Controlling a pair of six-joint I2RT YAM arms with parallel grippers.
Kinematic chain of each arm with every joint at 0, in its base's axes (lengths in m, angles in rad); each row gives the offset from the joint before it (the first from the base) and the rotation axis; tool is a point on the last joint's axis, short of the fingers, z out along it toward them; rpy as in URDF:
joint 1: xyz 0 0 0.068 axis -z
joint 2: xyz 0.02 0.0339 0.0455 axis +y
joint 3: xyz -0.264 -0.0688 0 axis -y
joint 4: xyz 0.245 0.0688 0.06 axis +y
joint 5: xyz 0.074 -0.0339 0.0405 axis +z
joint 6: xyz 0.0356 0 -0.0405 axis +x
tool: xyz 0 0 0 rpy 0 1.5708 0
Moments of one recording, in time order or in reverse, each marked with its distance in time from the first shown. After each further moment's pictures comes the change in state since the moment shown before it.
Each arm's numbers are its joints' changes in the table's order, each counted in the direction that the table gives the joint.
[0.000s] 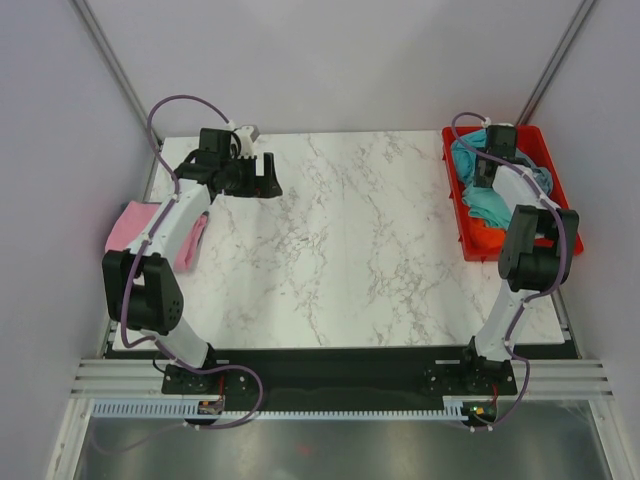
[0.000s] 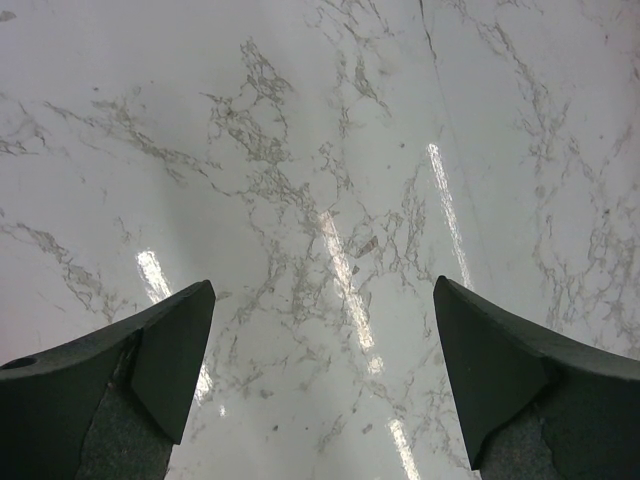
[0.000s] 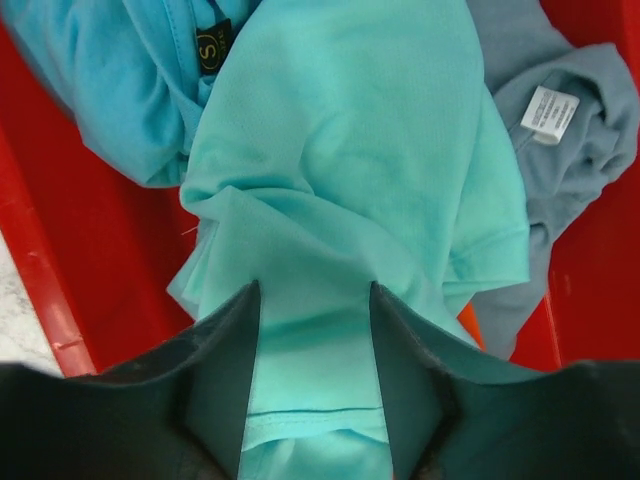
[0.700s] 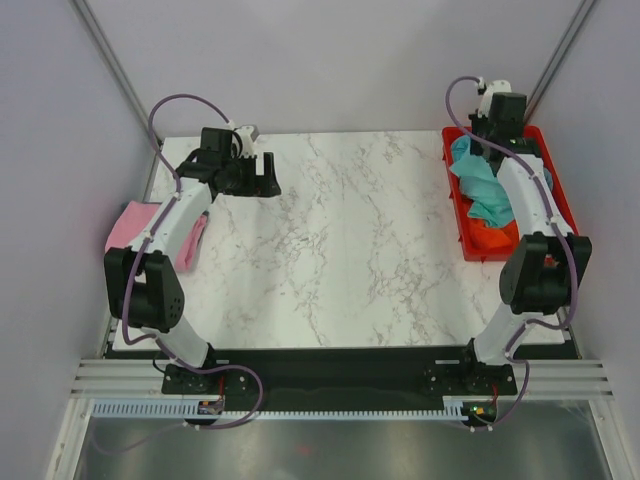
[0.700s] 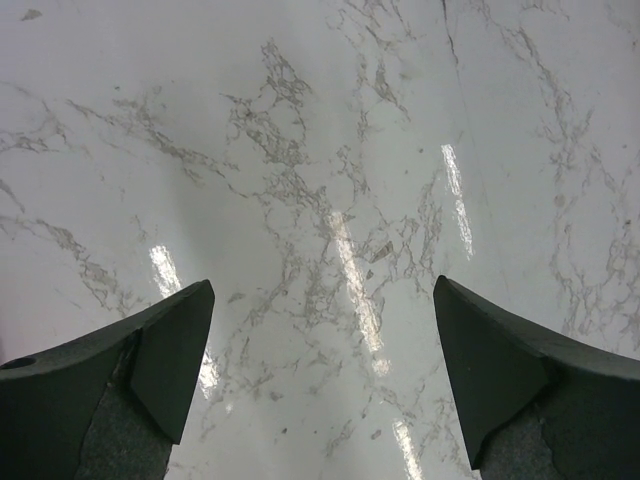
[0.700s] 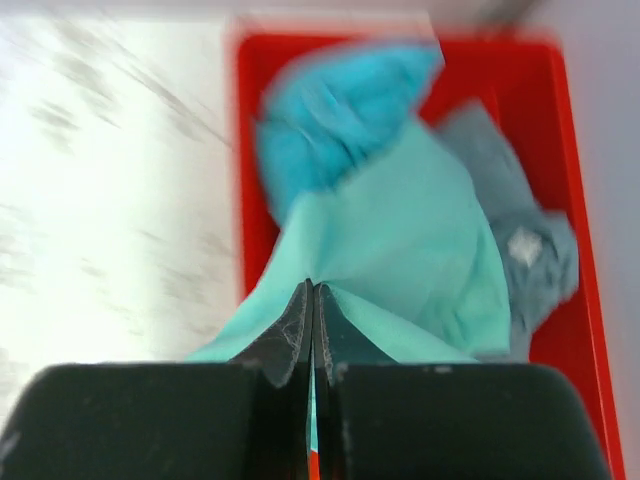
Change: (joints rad) left arm 0.000 0.017 0.010 0.000 0.021 -0.001; right arm -0.070 -0.159 0.111 0.060 0.164 -0.067
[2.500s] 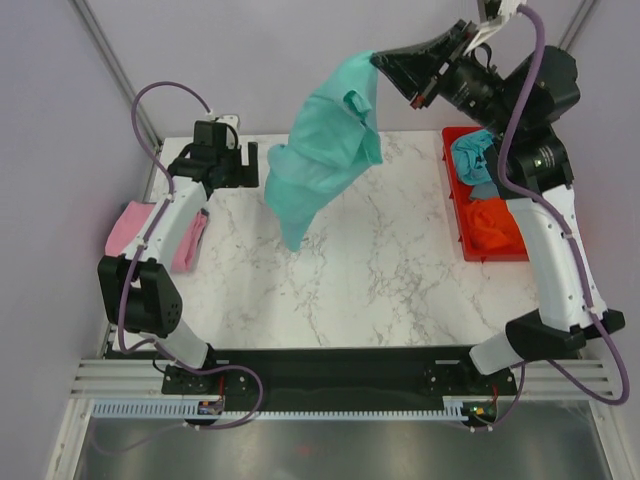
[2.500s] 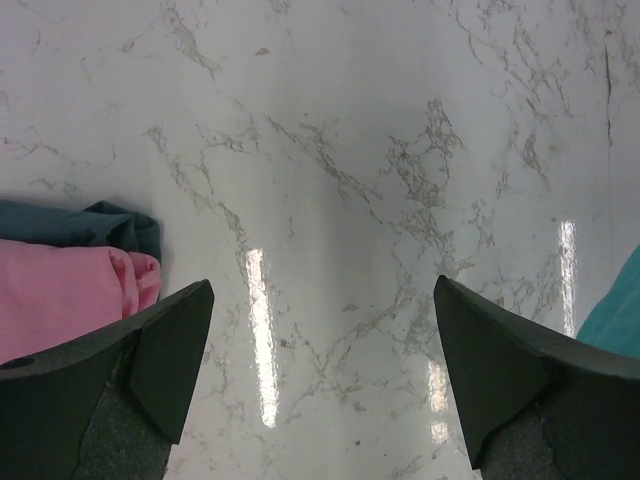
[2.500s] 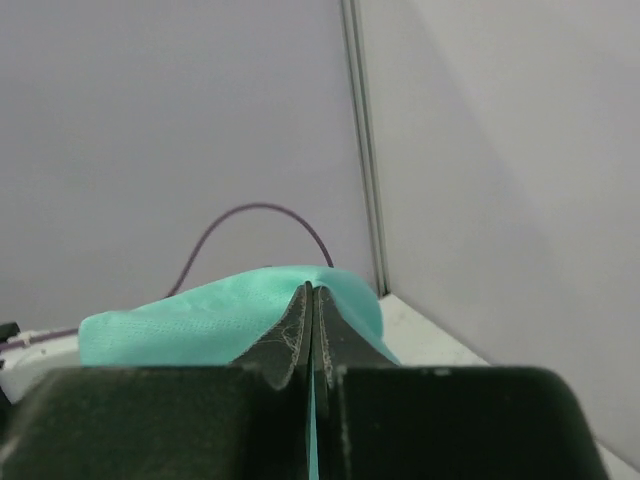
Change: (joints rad) left arm -0.002 -0.034 0.052 0.026 0.359 0.002; right arm -0.466 -0.212 0.606 -0.216 0.688 0.541
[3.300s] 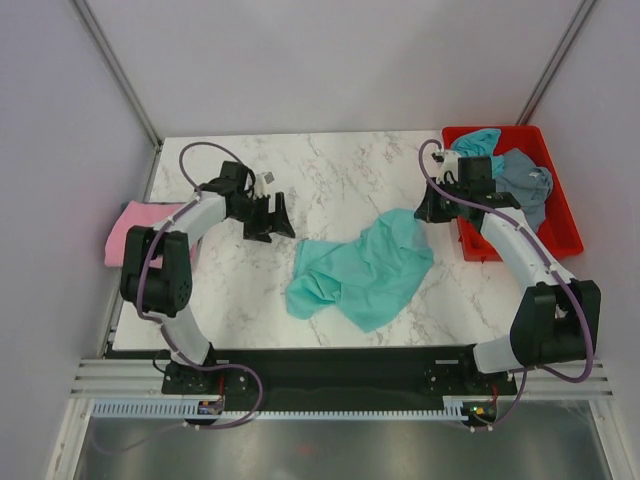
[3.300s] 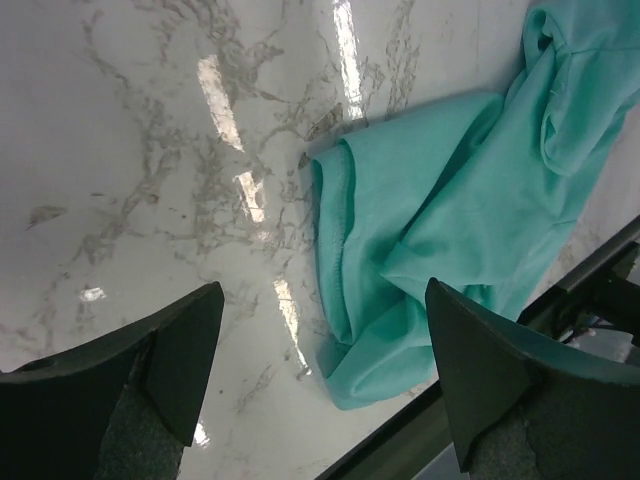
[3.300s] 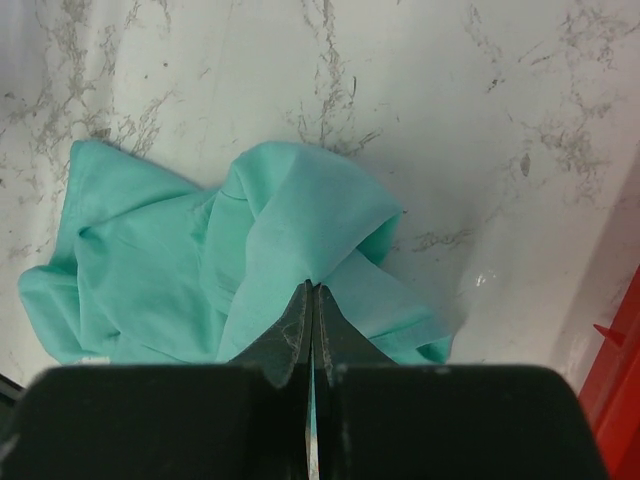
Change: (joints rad) left arm 0.012 0.124 -0.263 -0.002 -0.556 -0.090; right arm 0.290 -0.144 -1.122 0.275 -0.185 -0.323
